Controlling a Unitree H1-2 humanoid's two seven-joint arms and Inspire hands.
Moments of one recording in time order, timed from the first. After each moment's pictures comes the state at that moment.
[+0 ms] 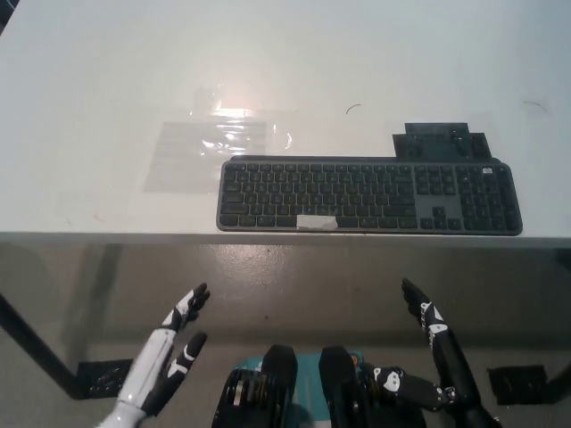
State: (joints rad) left_arm 0.02 0.21 -0.13 -0.02 0.30 -0.28 -0.04; right_arm -0.03 -0.04 0.13 0.25 -0.17 -0.36 -0.02
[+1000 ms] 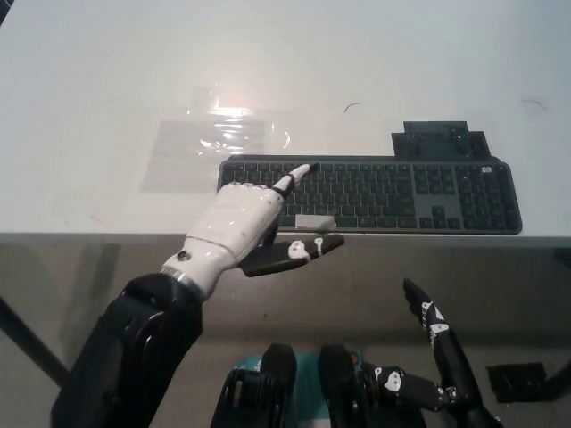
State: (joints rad) left_arm -0.50 0.21 -0.33 -0.06 0.86 0.03 -0.29; right_arm -0.03 -0.04 0.13 0.25 -0.17 -0.37 -0.02
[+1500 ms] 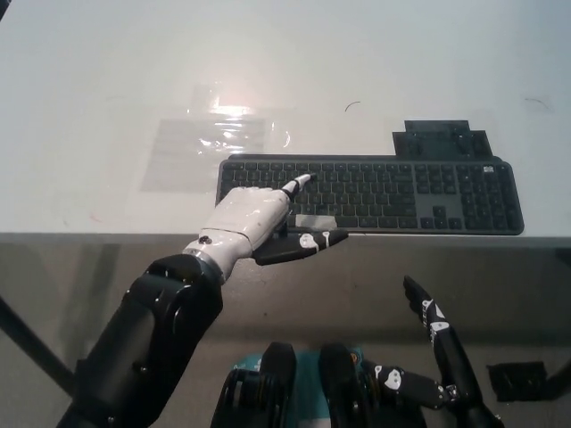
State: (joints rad) left_arm -0.56 0.20 -0.39 0.07 0.91 0.14 -0.36; right_arm -0.03 -0.04 0.13 0.25 -0.17 -0.37 -0.02
